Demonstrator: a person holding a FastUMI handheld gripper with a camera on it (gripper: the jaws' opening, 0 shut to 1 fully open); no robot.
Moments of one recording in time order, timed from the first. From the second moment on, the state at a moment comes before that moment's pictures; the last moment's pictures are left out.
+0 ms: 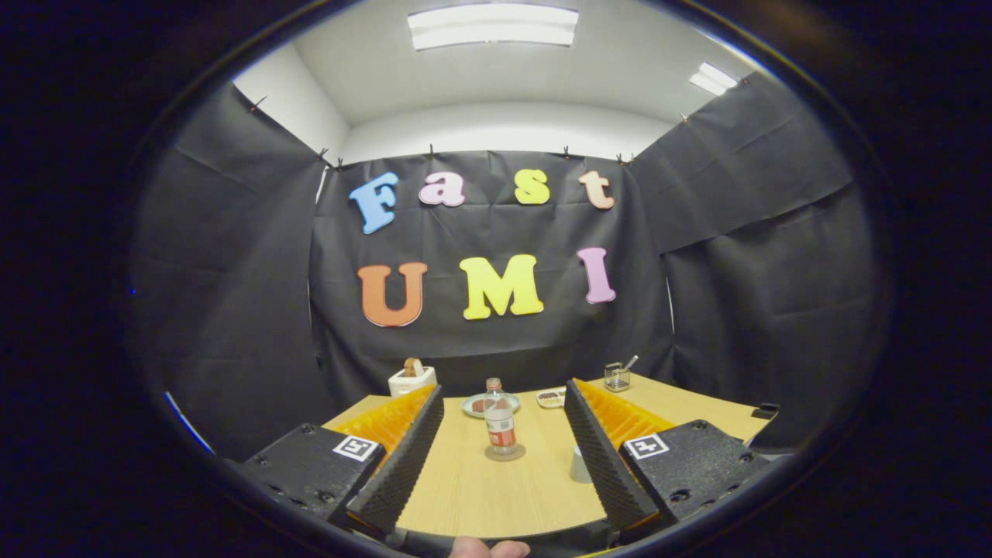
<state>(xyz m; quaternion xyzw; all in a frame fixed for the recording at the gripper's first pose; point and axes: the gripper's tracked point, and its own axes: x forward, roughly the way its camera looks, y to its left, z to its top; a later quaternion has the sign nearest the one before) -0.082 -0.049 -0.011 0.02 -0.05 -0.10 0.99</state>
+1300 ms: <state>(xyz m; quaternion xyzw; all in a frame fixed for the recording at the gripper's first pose) -0.085 -0.025 -0.053 0.02 -0.03 -0.11 0.99</state>
